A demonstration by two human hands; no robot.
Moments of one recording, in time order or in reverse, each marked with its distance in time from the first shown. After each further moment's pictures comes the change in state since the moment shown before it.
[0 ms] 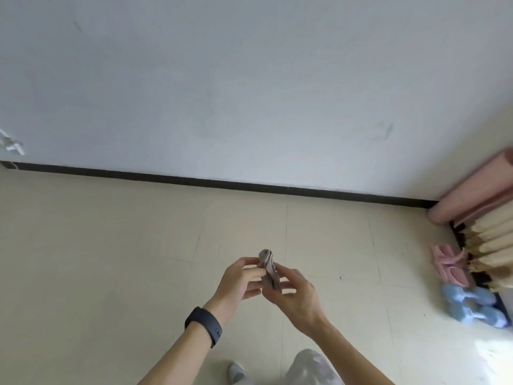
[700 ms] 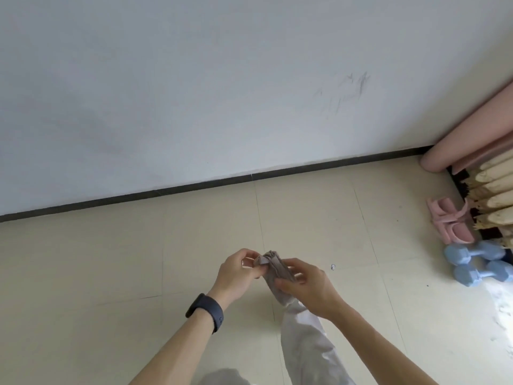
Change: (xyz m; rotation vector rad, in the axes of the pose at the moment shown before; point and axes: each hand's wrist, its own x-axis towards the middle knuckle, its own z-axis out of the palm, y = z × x) left_hand 0.348 0.098 0.144 0.687 -0.053 -0.044; right_hand 0.291 0.105 -0.205 0.011 -0.038 0.331
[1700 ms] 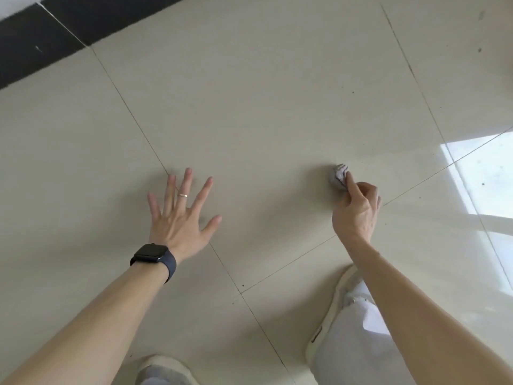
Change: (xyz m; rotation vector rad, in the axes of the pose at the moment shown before) left_hand 0.634 -0.383 0.198 1.208 -0.085 0.525; right_hand 0.485 0.555 0.074 -0.222 1.014 0.499
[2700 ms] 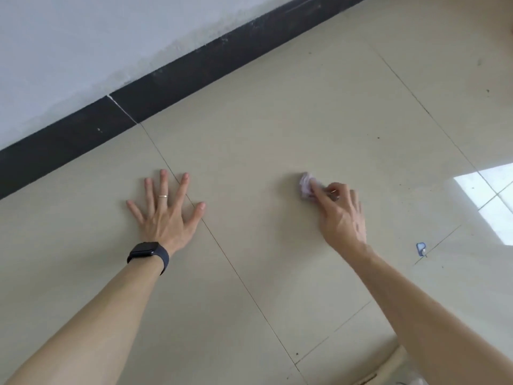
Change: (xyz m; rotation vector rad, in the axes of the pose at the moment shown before) left_hand 0.107 -0.121 -0.027 -0.053 0.233 -0.183; right_hand 0.031 -0.085 0.074 -0.161 0.110 -0.612
